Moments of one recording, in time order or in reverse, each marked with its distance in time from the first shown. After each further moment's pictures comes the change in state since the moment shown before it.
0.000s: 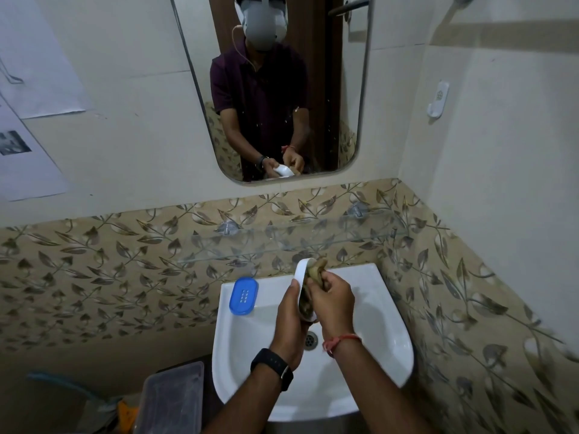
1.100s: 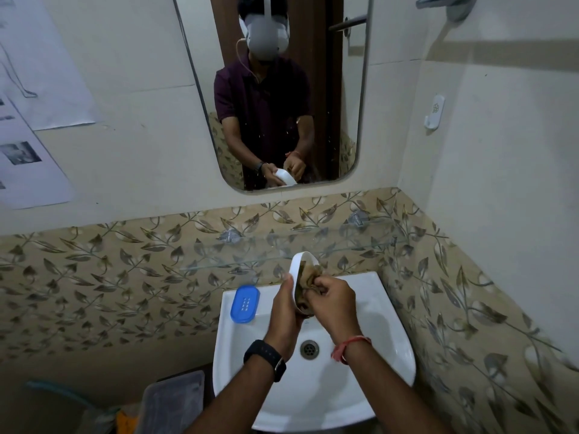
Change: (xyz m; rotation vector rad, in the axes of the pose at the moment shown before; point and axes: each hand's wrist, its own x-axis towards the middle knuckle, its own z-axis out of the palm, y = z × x) left_hand 0.012 0.028 0.001 0.048 0.035 0.038; right_hand 0.006 -0.010 -0.012 -0.145 -0.165 -0.148
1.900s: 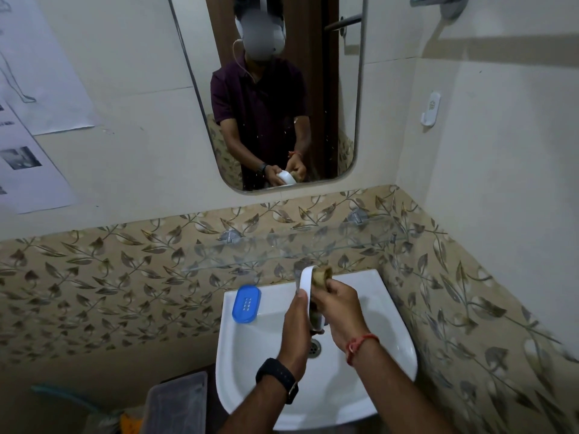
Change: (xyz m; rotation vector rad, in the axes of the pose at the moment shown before) left_hand -0.023 -0.028 0.008 0.173 0.047 0.007; right_hand -0.008 0.005 -0.007 0.465 -0.105 0.300
